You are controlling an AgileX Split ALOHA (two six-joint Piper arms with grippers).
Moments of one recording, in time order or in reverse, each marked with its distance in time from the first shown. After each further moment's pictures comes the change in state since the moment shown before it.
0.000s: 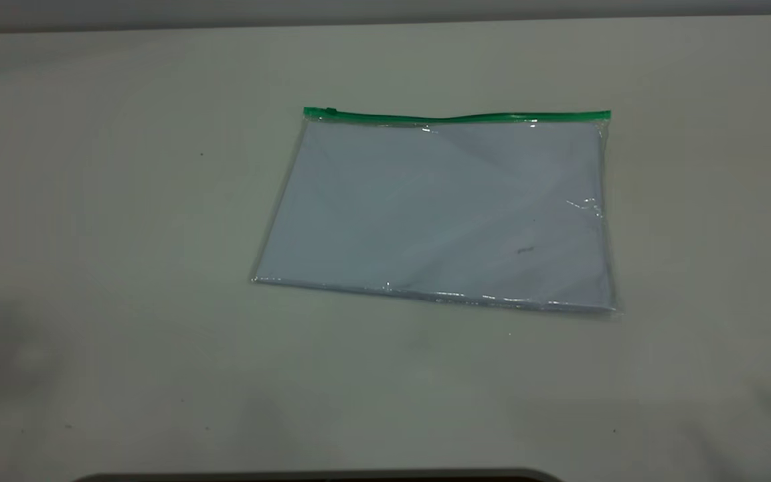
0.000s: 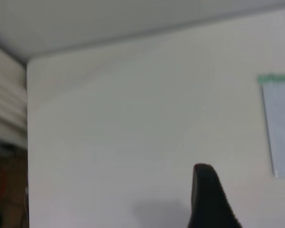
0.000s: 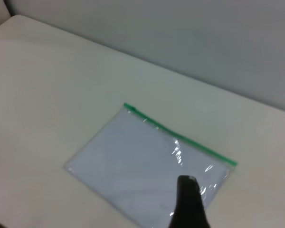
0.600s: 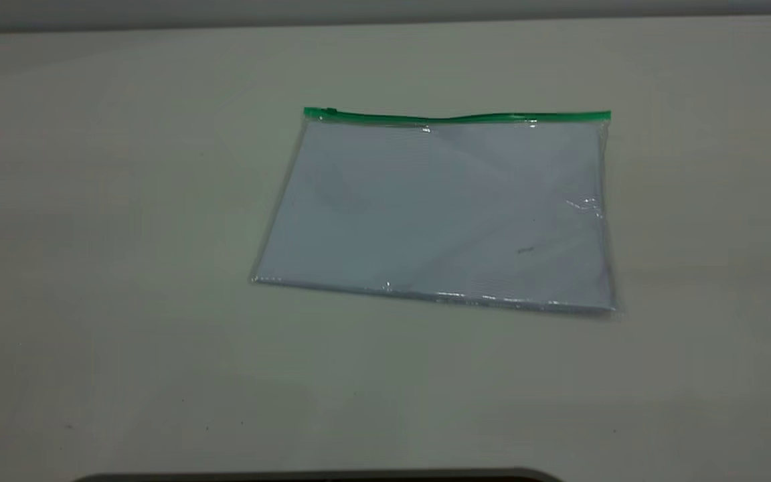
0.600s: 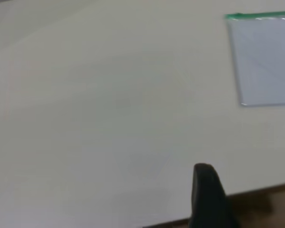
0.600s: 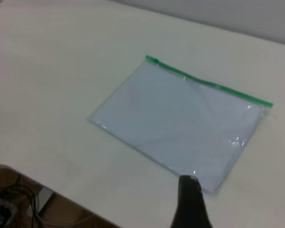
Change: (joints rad) left arm 0.000 -0.719 0.629 -0.111 0.000 0.019; right arm 0.000 -0.364 0.340 -0.006 0.064 0.076
